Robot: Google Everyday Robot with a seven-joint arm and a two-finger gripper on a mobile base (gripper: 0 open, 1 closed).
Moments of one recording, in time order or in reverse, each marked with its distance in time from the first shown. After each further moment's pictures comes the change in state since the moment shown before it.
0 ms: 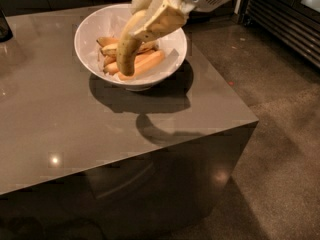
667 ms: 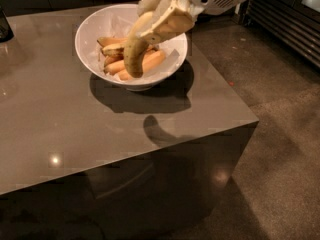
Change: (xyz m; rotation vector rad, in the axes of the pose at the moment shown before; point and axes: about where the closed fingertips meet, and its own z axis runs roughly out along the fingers) arm 0.002 0.008 -0.012 0.015 0.012 0.015
